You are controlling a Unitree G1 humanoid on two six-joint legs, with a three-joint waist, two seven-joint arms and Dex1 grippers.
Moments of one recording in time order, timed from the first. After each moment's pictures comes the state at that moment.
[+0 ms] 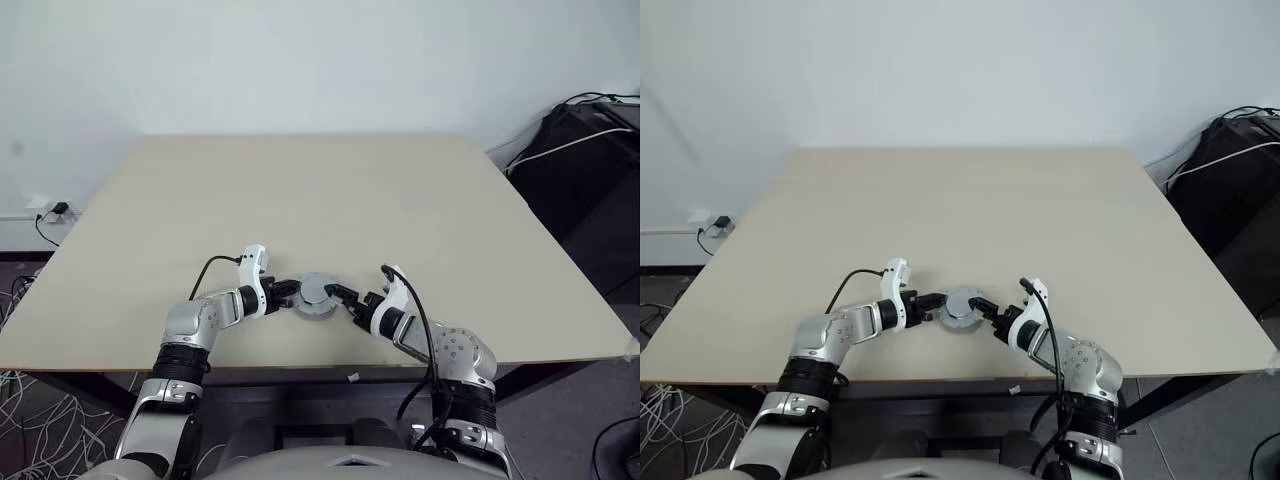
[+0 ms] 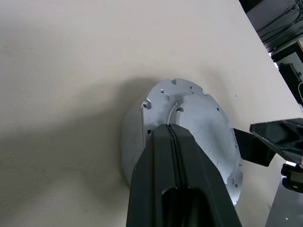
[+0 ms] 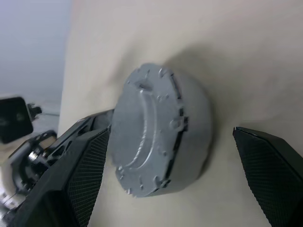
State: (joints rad) left arm -0.35 0.16 0.00 0.31 -0.43 0.84 -0.57; right arm -0.18 0.08 -0.34 0.05 0.68 1.16 0.22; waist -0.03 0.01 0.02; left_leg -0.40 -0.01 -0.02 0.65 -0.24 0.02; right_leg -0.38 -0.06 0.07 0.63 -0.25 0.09
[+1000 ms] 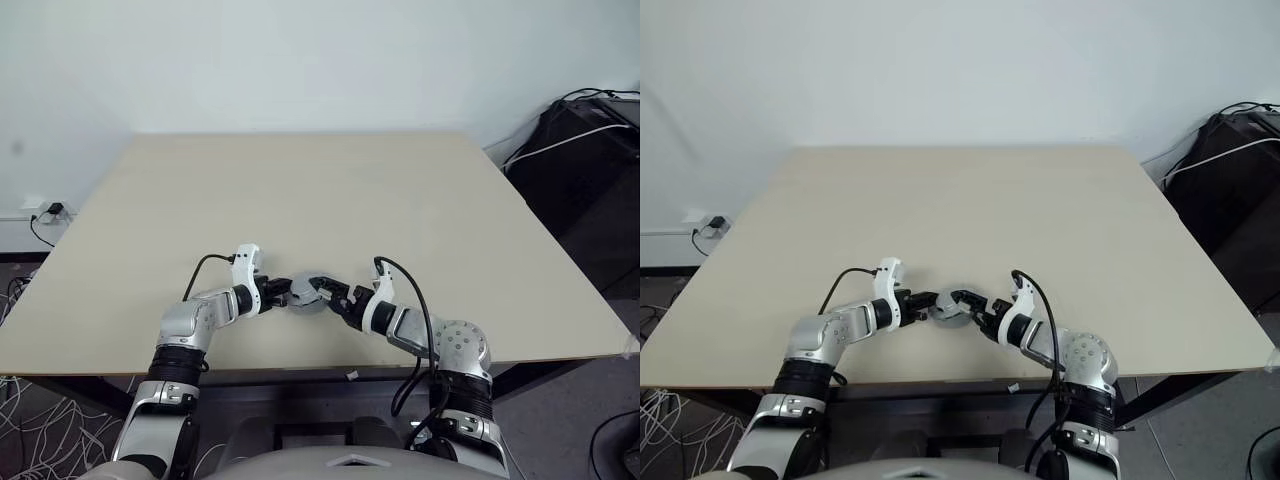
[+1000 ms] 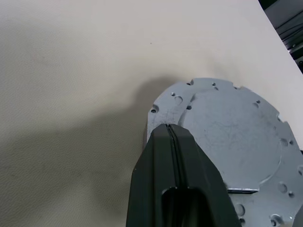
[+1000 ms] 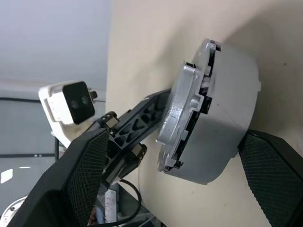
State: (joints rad) left arm -0.34 0.16 0.02 0.29 -0.39 0.83 -0.56; right arm -0.22 0.10 -0.36 0.06 0.89 1.28 0.13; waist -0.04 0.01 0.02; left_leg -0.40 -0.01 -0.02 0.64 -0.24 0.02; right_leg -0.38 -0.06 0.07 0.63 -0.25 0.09
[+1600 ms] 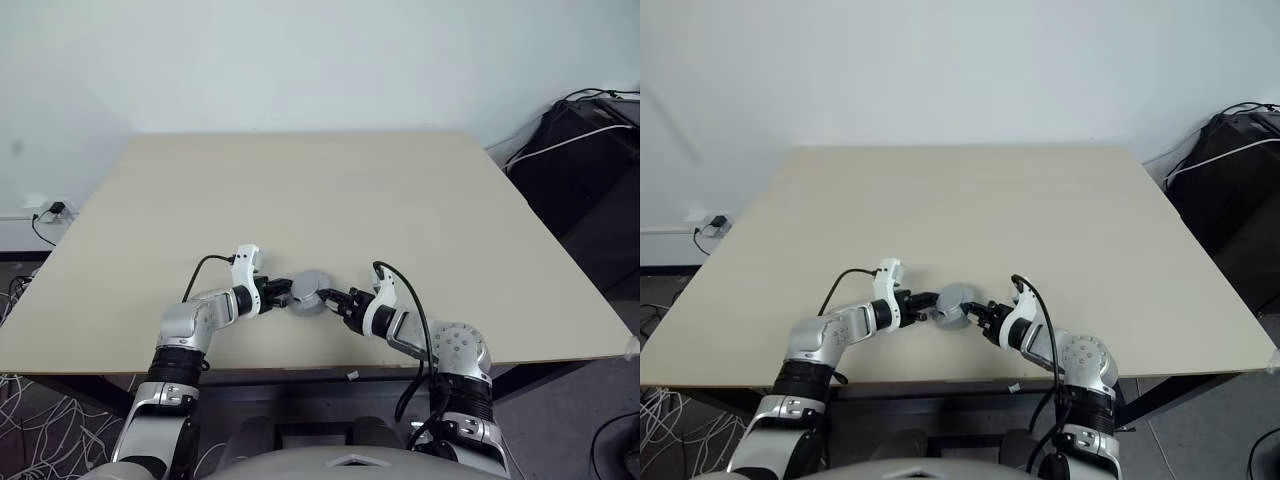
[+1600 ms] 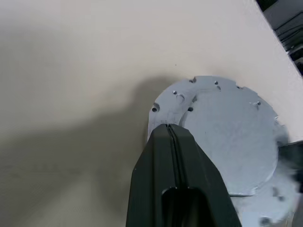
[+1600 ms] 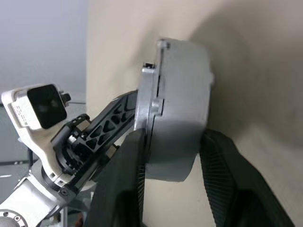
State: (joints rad) left arm -0.33 0.16 0.02 0.29 -0.39 0.82 -0.57; right arm -0.21 0.09 -0.36 0.07 0.87 1.26 0.09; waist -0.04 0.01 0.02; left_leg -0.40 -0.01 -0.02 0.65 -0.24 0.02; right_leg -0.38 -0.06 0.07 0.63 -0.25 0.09
